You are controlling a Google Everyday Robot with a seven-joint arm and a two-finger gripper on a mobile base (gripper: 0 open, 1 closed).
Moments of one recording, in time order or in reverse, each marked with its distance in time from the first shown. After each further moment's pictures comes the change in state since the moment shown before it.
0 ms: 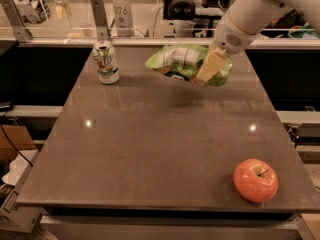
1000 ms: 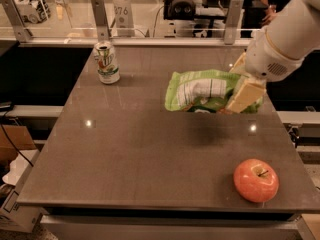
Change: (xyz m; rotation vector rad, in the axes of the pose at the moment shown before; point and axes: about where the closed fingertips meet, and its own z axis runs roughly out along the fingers) arm 0.068 0.082 -0.050 -0.037 0.051 -0.191
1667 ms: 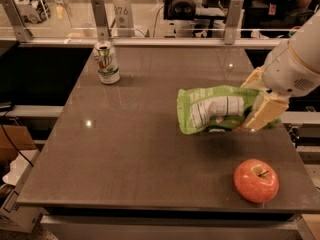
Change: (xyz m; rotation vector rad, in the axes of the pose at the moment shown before) arm 0.032 0.040 -0.012 -0.080 -0.013 -0.086
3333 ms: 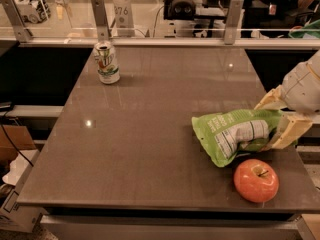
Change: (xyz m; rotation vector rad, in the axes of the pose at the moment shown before) arm 0.055 0.025 0.017 -0.128 -0.014 -0.175
